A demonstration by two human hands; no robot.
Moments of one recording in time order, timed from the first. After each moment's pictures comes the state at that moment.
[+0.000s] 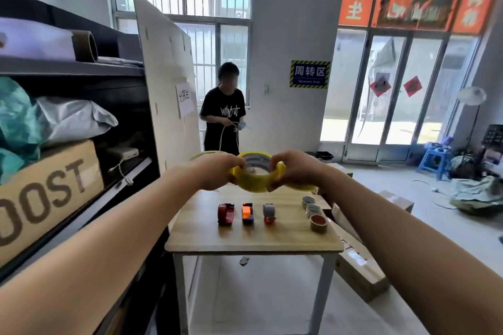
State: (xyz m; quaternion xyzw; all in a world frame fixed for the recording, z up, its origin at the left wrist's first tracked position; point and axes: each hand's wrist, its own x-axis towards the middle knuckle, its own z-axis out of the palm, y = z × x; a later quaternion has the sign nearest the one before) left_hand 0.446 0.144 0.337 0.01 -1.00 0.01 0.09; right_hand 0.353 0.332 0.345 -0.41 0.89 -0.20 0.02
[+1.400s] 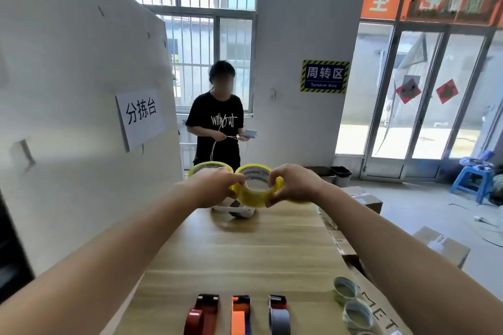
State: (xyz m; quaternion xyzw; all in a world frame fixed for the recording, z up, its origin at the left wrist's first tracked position) left_hand -0.011 -0.071 0.312 -0.02 -0.99 0.09 0.11; right_hand -0.101 0.124 0.332 -0.41 0.90 -0.13 -0.01
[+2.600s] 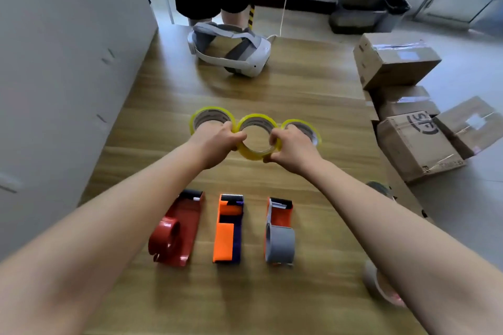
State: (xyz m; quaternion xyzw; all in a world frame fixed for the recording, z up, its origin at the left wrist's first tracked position) left_hand -0.206 -0.143 0.001 -0.02 -1.00 0.03 -0.05; right_hand -0.296 0.031 0.007 -0.32 0.92 -0.13 0.19
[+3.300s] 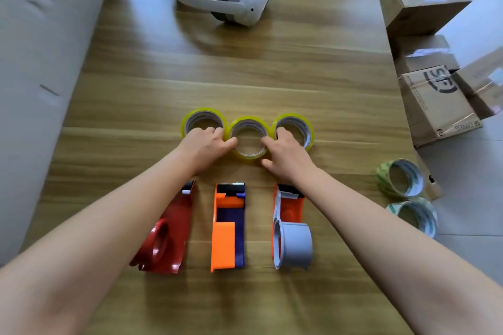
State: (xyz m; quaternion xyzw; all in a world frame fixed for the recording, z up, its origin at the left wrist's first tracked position) left_hand -0.211 -0.152 -0.108 -0.06 -0.97 0.11 -0.20; right_hand -0.293 0.024 -0.117 -0.37 0.90 -0.04 0.22
